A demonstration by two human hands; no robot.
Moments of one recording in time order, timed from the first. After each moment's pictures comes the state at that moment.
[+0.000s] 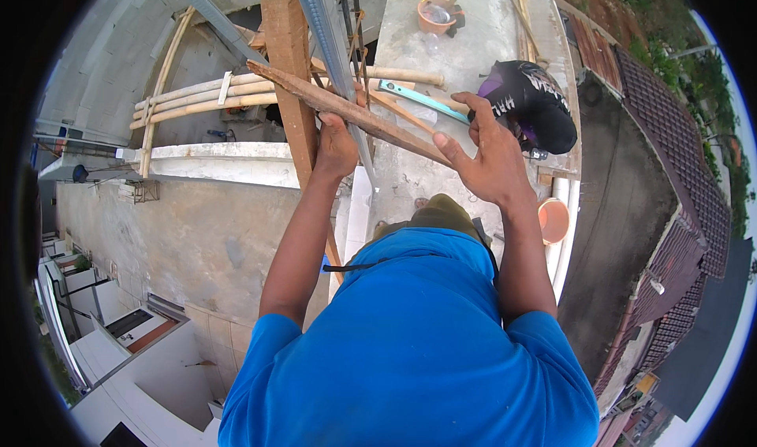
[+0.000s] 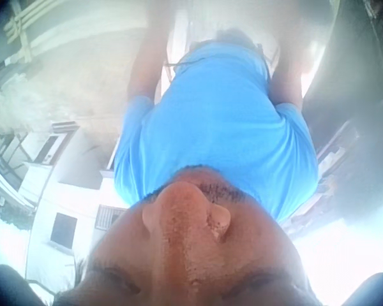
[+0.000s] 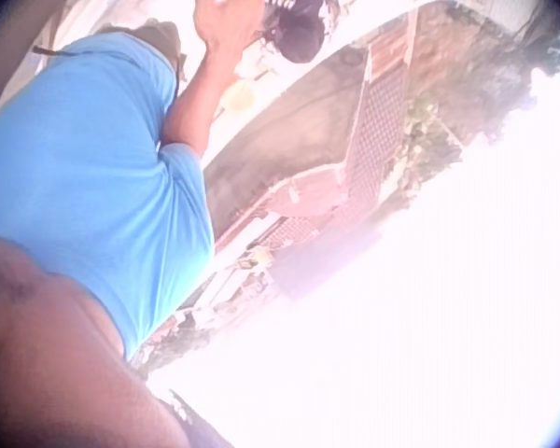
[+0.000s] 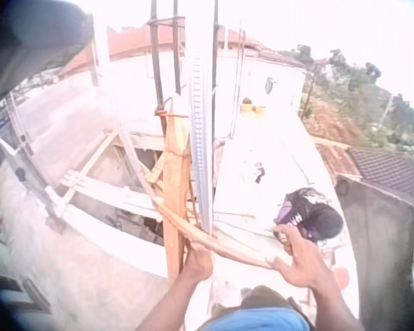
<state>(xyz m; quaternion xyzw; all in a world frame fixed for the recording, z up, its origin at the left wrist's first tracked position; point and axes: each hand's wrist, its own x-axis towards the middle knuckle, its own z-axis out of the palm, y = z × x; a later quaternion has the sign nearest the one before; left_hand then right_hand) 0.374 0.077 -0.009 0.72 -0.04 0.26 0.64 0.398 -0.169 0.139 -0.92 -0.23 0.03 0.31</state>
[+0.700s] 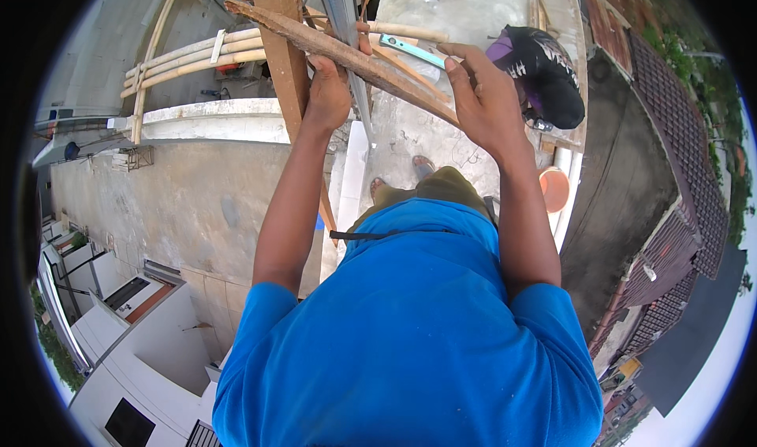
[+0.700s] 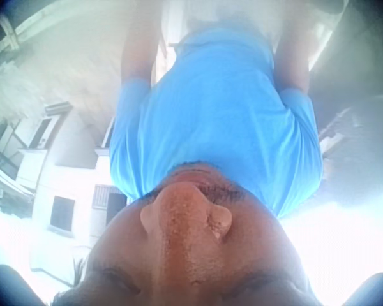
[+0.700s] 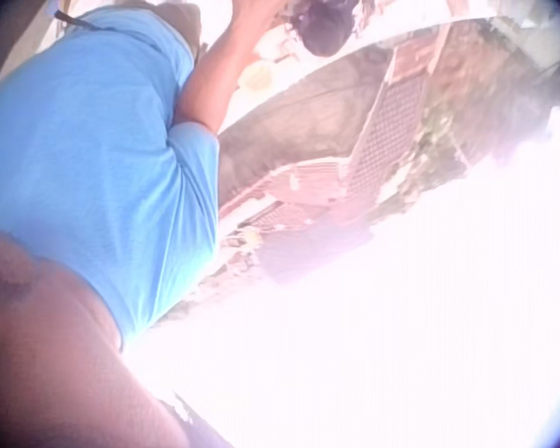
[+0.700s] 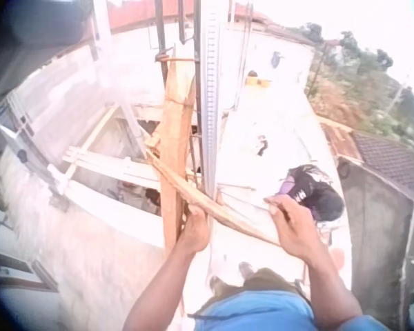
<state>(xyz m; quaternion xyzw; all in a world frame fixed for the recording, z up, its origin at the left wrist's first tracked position) 0.378 0.083 0.002 0.66 -0.09 0.20 0.72 0.420 -0.150 0.100 -0.88 -0.25 0.00 0.41</state>
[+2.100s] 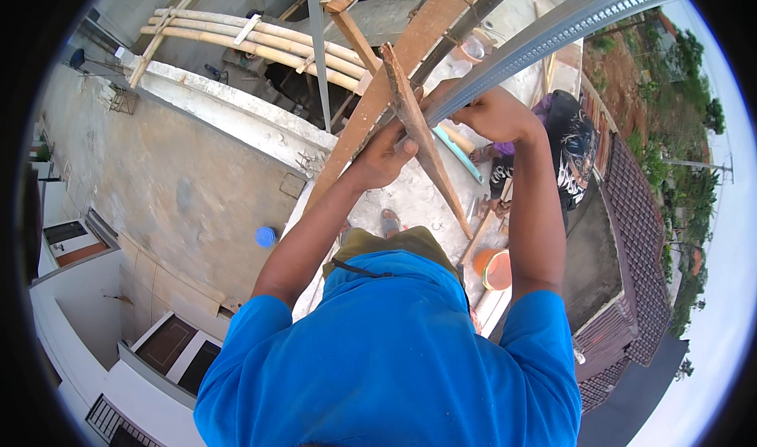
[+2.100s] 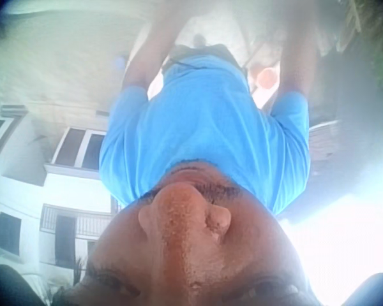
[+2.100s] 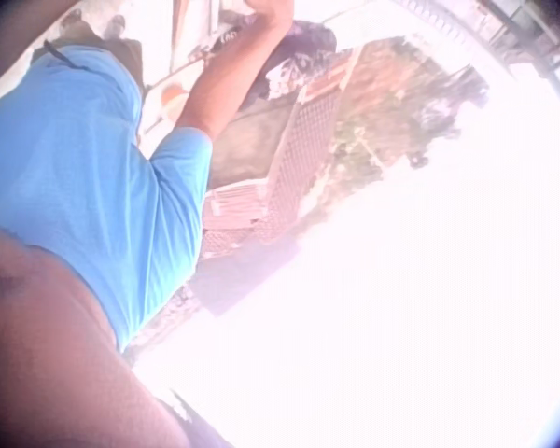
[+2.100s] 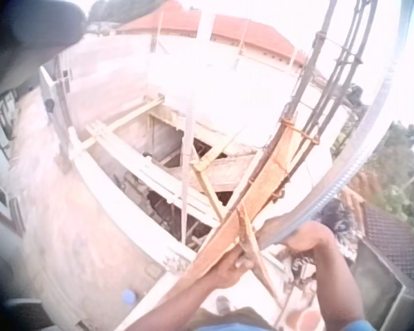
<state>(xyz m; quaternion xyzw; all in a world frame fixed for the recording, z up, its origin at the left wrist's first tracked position) 0.366 0.081 -0.019 0.61 -0.08 0.17 0.77 0.526 -0.031 0.170 -0.73 -0.53 0.34 0.26</state>
